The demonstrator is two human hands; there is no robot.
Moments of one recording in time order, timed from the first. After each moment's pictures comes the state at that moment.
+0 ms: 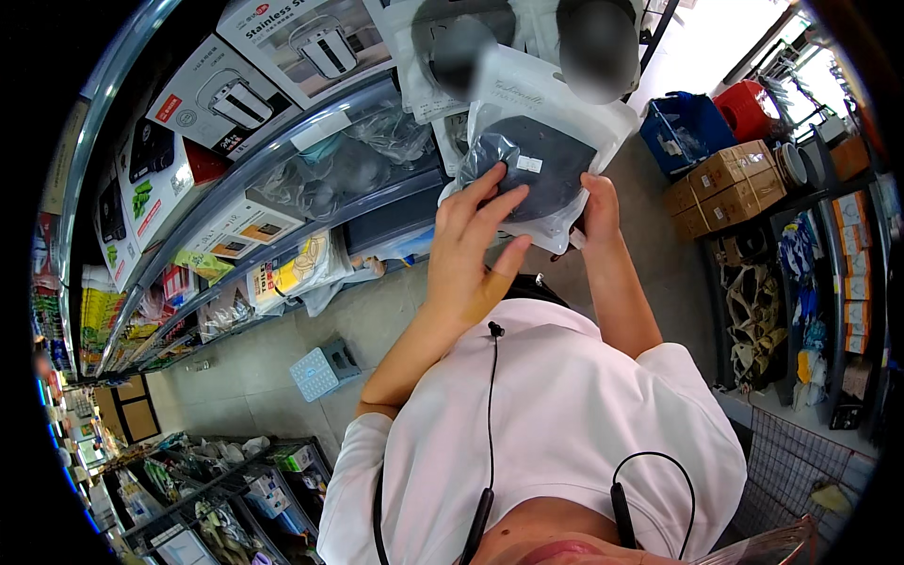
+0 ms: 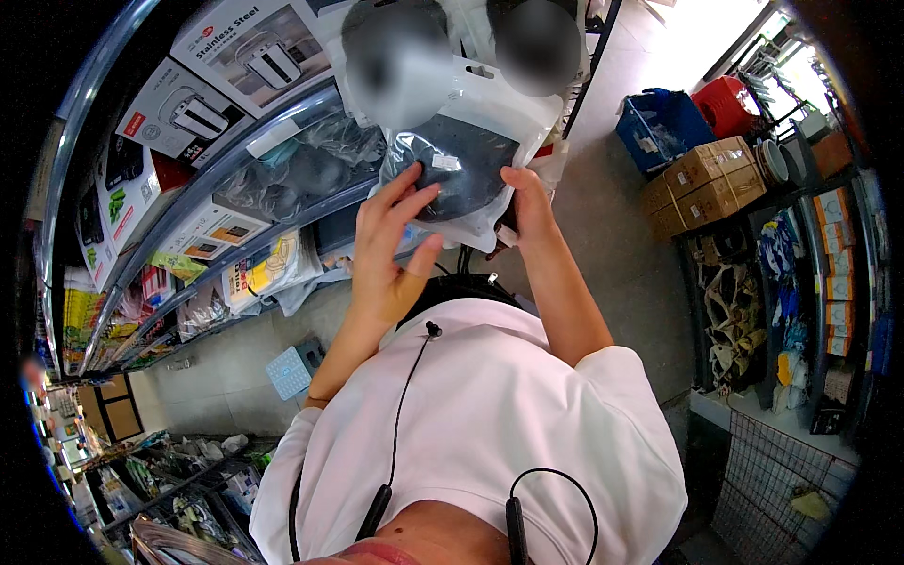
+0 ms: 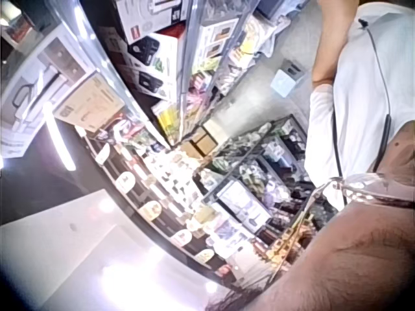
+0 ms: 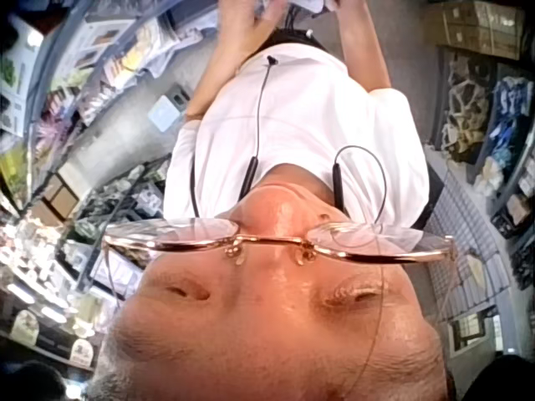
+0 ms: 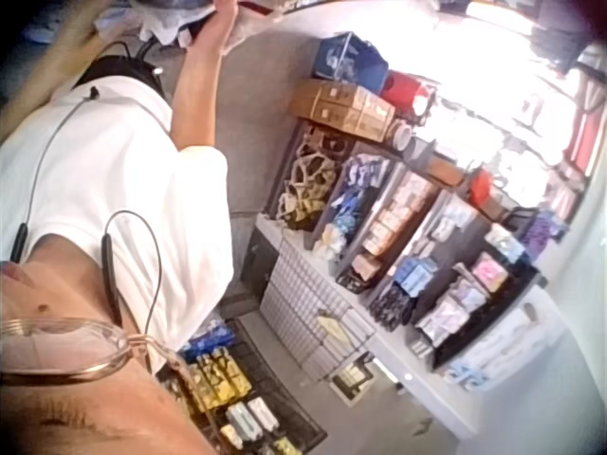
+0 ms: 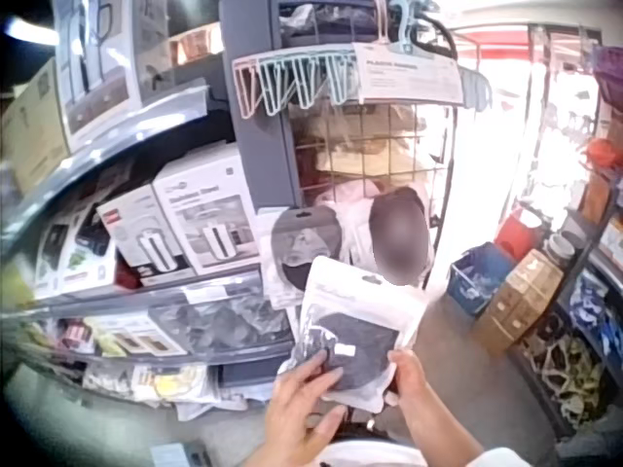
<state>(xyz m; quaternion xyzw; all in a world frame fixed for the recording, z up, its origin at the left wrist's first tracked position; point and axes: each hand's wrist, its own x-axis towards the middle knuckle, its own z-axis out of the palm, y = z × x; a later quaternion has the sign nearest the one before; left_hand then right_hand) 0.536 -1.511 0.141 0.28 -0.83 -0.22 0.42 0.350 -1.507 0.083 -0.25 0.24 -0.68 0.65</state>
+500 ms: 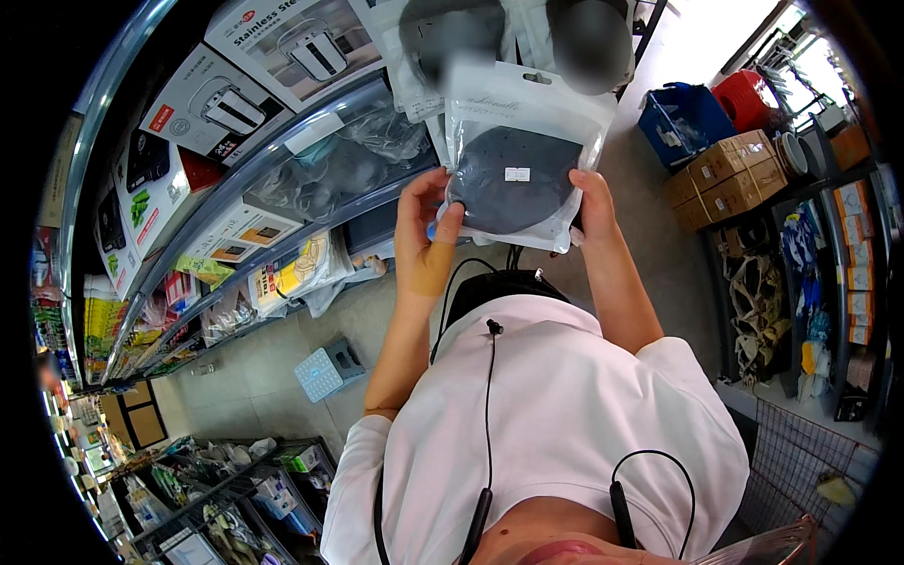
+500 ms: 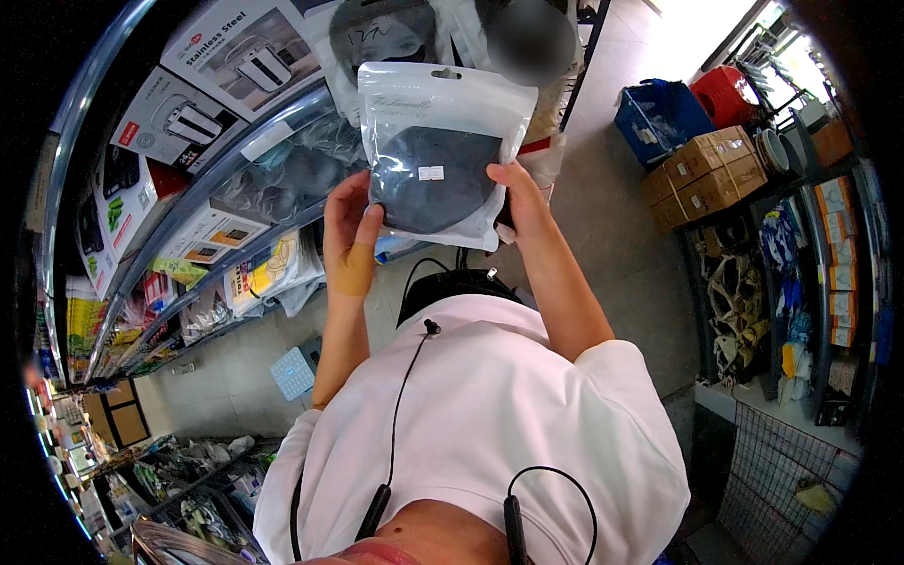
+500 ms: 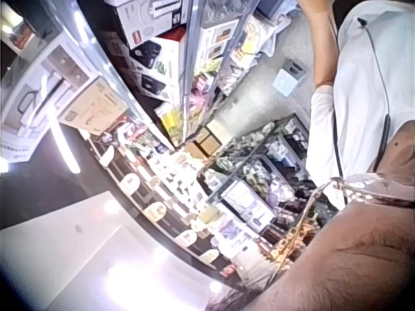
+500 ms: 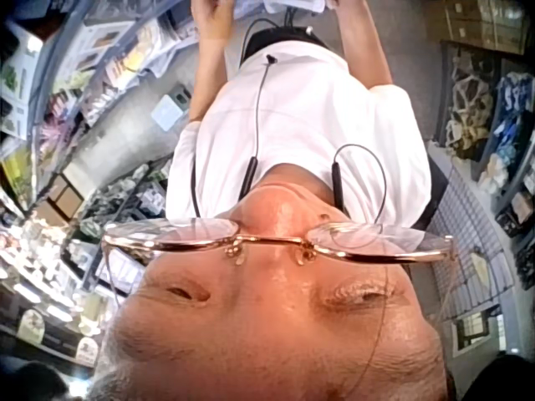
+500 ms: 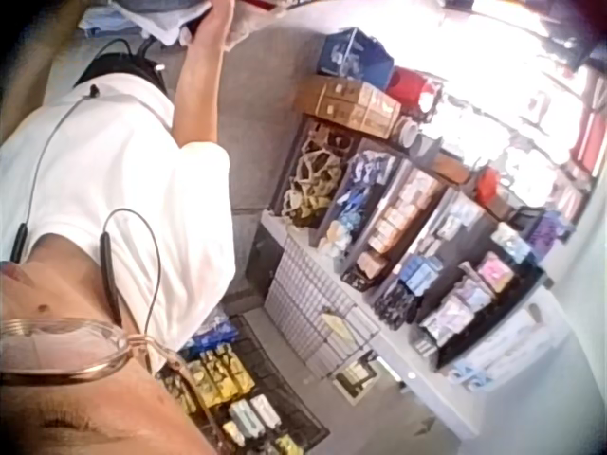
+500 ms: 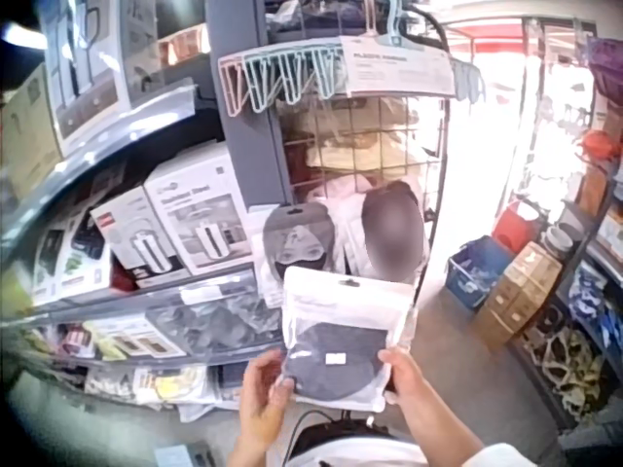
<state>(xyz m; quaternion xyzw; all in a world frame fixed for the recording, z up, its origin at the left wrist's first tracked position) 0.554 -1.536 0.101 0.32 -0.64 -0.47 0.52 0.348 -1.508 0.075 -0.27 0.23 -0.68 0.64</state>
